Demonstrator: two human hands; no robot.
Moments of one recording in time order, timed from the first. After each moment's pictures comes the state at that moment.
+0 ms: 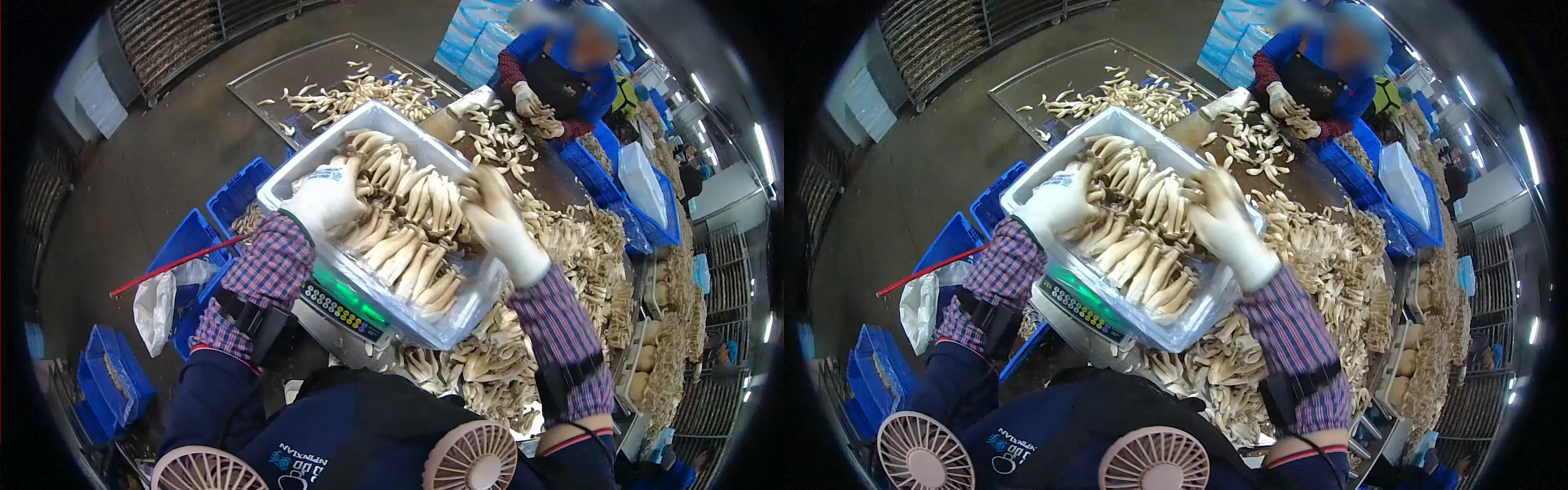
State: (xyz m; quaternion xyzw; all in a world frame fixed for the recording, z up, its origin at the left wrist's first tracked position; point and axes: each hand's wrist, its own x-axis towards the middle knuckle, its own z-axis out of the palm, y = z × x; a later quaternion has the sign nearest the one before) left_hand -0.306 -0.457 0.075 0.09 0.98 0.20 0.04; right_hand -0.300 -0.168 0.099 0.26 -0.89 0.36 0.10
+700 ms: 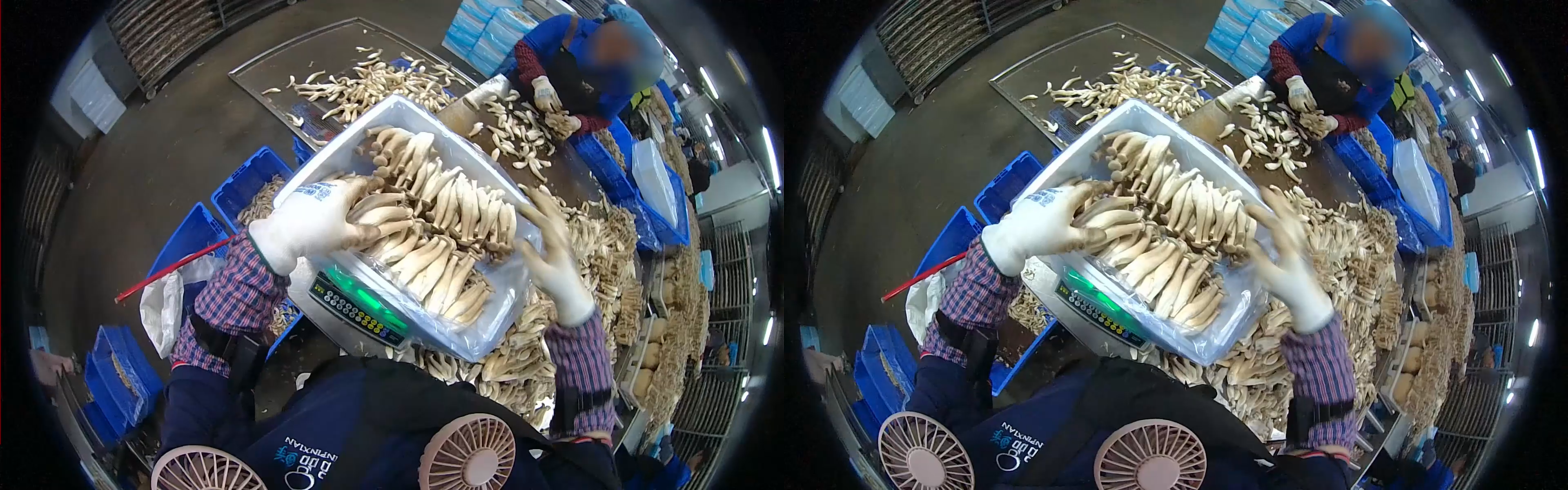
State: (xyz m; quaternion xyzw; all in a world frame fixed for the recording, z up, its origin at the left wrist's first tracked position) left_hand -0.286 -0.511 0.101 0.23 0.94 0.27 0.05; right_hand -0.266 -0.134 0.112 0.22 -0.94 0.22 0.09
